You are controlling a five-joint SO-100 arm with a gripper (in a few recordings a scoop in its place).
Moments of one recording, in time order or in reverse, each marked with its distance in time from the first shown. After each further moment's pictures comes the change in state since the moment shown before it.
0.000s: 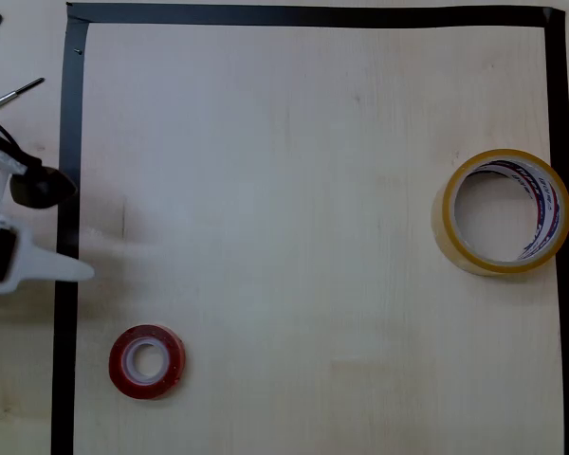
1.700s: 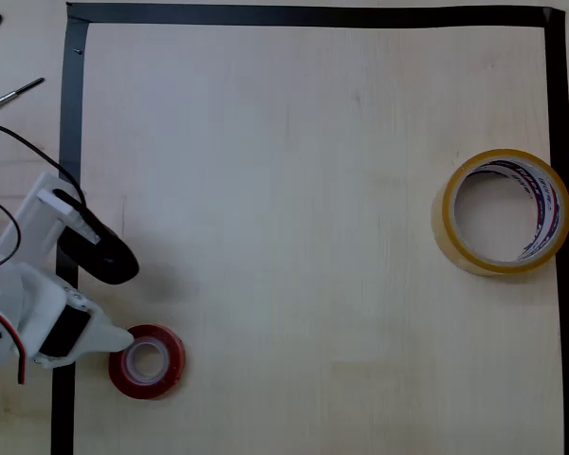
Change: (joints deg) arm 11.1 -59.4 -20.0 -15.3 3.4
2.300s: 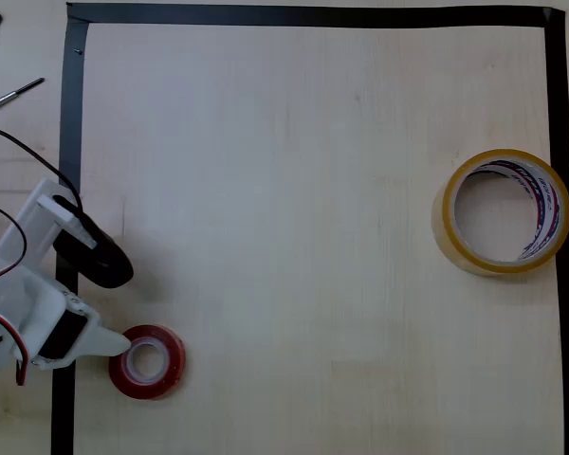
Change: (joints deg) arm 1.6 -2.2 3.2 -2.1 0.0
